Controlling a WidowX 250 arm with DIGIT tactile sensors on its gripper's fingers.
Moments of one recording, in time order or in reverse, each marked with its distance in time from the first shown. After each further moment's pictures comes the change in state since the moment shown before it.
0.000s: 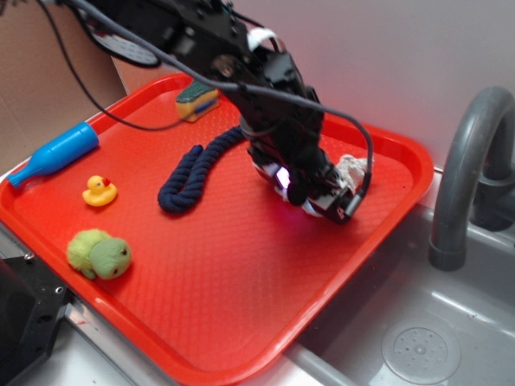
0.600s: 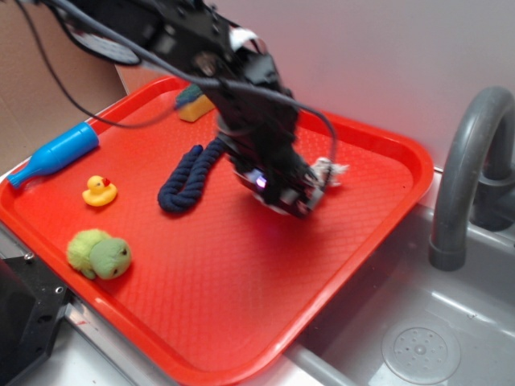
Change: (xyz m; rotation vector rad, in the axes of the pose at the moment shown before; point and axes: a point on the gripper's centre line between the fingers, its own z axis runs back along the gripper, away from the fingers) arm -0.015 0.028 0.037 0.114 0.060 0.084
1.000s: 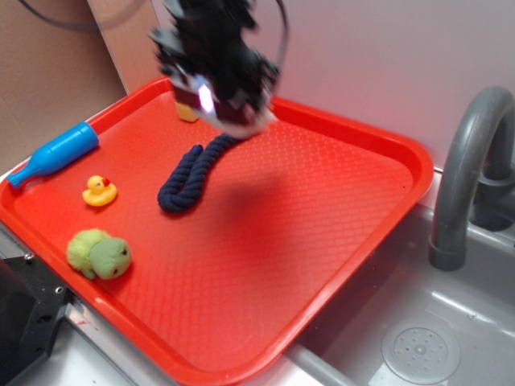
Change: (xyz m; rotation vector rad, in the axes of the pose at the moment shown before) arm 0.015 0.053 0.083 0.158 0.108 0.227
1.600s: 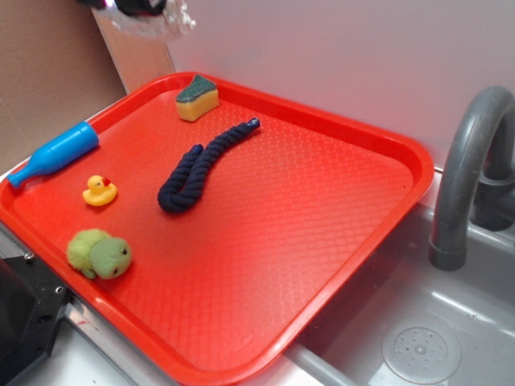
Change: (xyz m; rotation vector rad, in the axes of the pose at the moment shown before) arm 0.005 0.055 0.069 -0.091 0.020 -0.036
